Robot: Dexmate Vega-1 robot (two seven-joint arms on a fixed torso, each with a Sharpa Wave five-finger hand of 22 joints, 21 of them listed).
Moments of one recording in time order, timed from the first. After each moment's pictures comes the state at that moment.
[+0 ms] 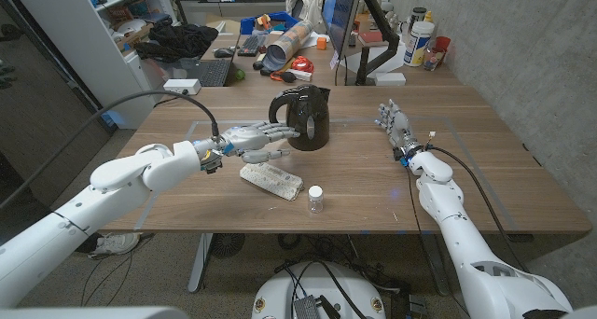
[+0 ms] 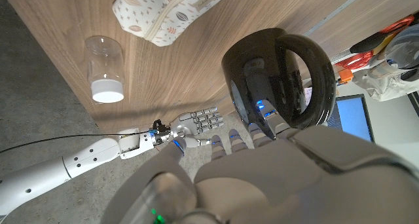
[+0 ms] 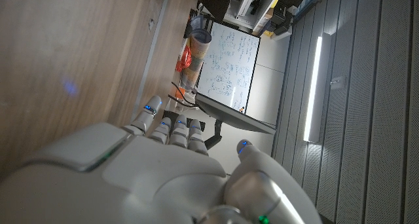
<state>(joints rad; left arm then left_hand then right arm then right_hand) 1.11 0.95 0.18 -1.94 0.66 -0.41 -0.18 0.09 0.10 0.42 0.16 0.28 -0.11 -0.21 0.19 0.18 -0.12 -0.14 0.19 0.18 -0.14 -0.04 0.19 0.18 -0.17 0.00 0.70 0.18 -0.83 -0.11 0.06 -1.18 0.19 0.19 0.33 0.01 0.07 0.27 0.16 0.25 0.04 -0.02 0.18 0.18 0.02 -0.02 0.20 0.17 -0.07 -0.03 0.19 0.18 -0.17 -0.03 0.79 0.17</state>
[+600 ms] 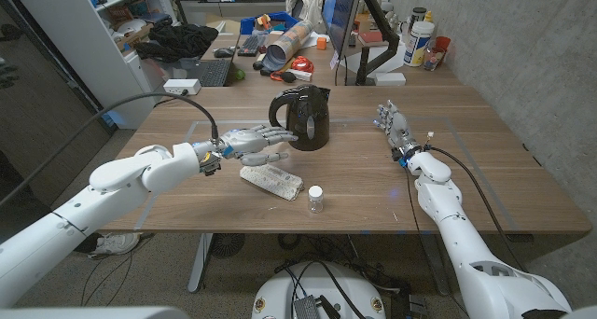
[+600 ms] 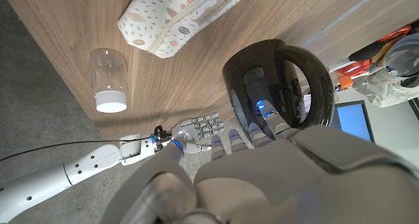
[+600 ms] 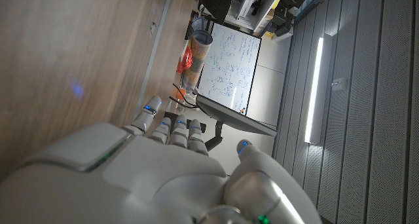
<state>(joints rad) 1.11 0.96 0.18 -1.92 0.67 -0.40 -0.19 0.09 0.10 0.42 0.16 0.28 -0.11 -0.21 0.19 0.18 -0.13 -0.14 0.19 0.18 -0.15 -0.04 0.19 0.18 -0.17 -0.03 0.69 0.18 -0.82 -0.11 0.06 -1.17 0.18 0.19 0.33 0.01 0.07 0.27 0.16 0.25 0.04 -0.02 0.18 0.18 0.02 -0.02 0.20 0.17 -0.07 -0.03 0.19 0.18 -0.17 -0.03 0.78 0.17</state>
